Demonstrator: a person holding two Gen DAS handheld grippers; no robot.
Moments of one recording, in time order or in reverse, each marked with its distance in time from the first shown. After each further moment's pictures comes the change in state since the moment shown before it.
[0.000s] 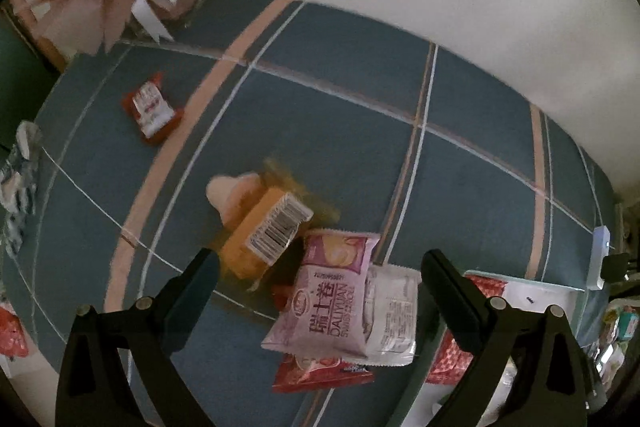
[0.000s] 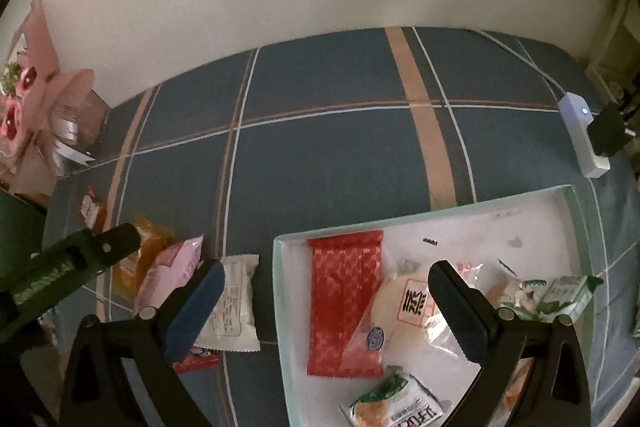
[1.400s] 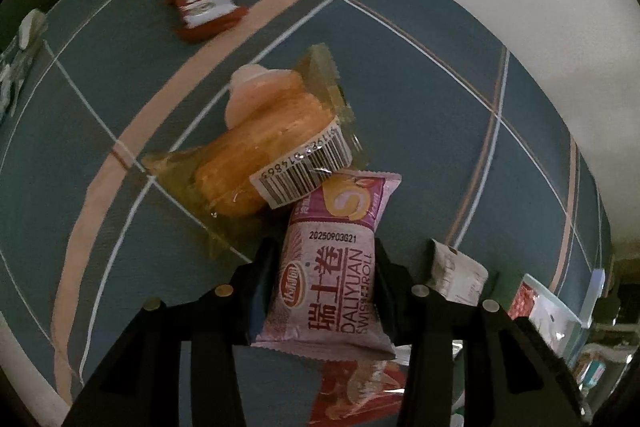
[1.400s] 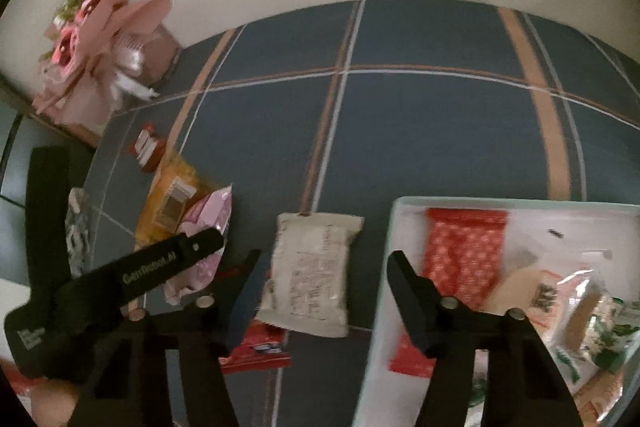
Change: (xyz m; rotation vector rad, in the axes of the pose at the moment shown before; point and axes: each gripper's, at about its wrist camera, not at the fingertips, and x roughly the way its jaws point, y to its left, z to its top) left arm 0.040 0.065 -0.031 -0.236 0.062 -0.061; right arm 0.038 0.056 -0.021 -0.176 0.102 0.219
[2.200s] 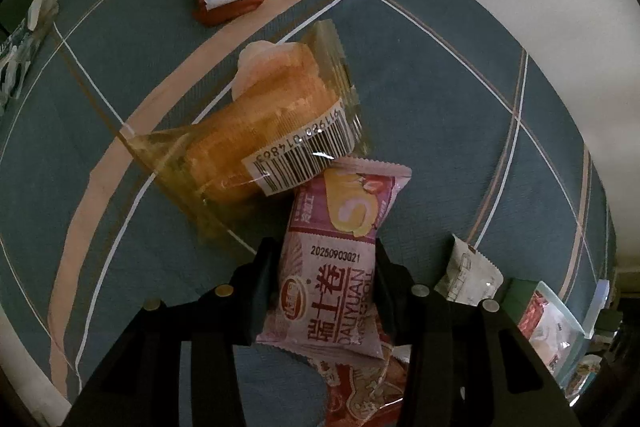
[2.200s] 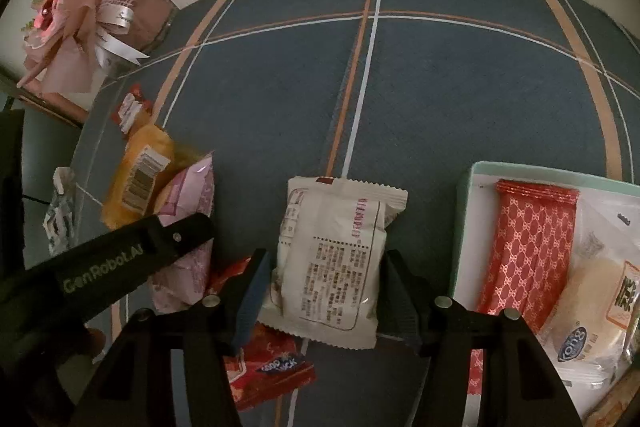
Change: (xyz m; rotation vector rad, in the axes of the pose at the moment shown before) left arm 0.022 -0.019 -0.008 -0.032 0.018 0.026; right arm 0.065 0.029 -0.001 -0.015 0.077 -0.020
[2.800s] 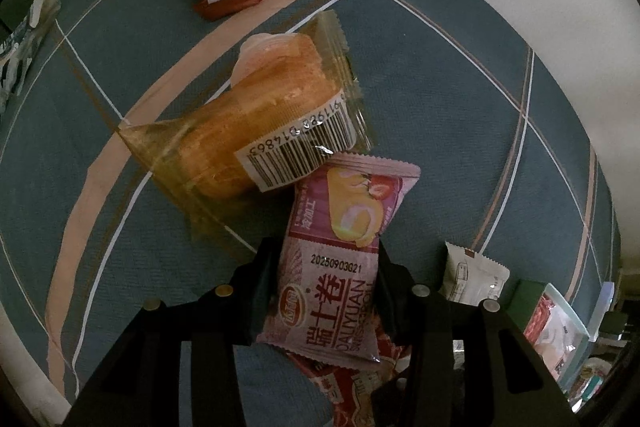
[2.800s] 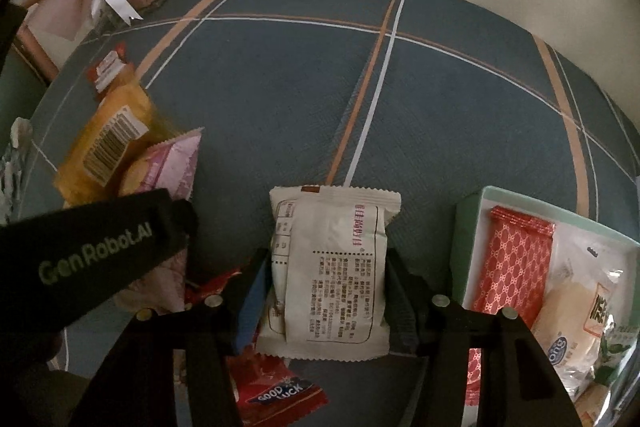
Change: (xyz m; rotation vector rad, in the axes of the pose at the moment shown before) left arm 0.004 -0.003 -0.004 -0.002 -0.002 0.017; right arm 0.017 0.034 -0.006 -0.161 -0.058 -0.222
